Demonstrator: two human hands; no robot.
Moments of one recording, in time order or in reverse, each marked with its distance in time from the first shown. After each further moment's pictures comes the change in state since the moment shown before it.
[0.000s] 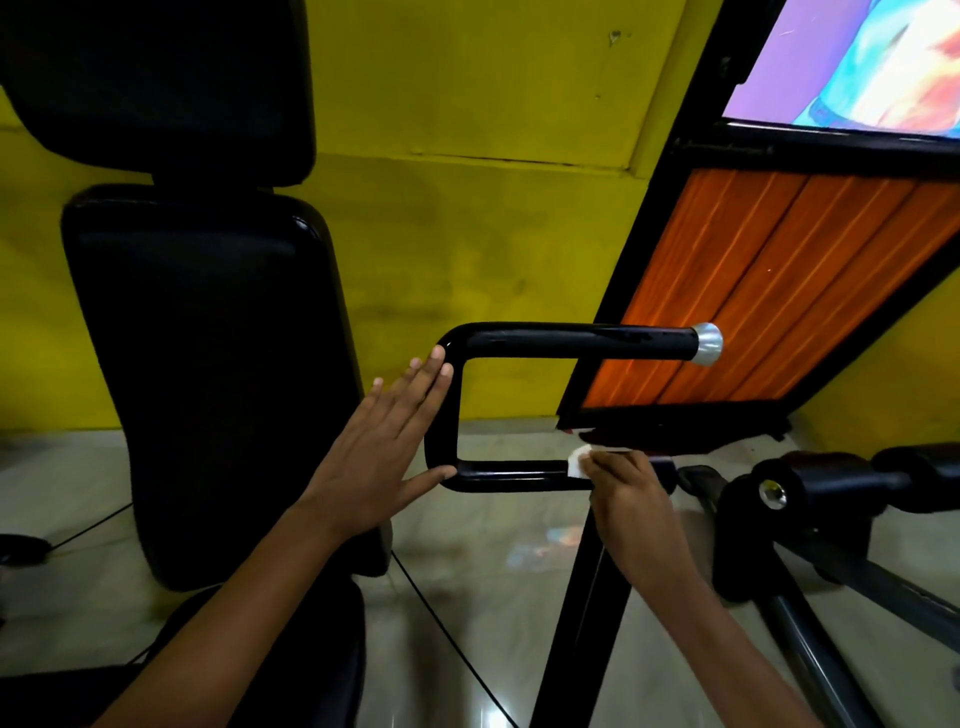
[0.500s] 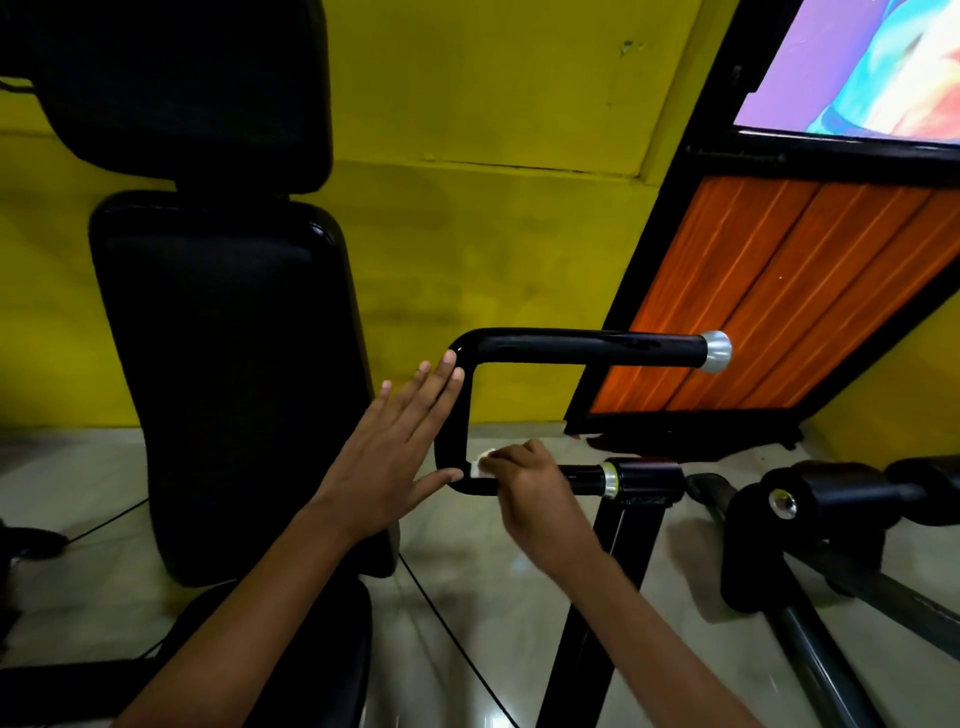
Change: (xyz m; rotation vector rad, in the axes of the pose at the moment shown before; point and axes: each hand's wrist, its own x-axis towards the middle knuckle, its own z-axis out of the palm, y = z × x) left_hand -0.001 0.003 -0.004 0.037 -0.016 -0.024; right_hand 0.040 -0.085 0.002 0.219 -0.181 -0.059
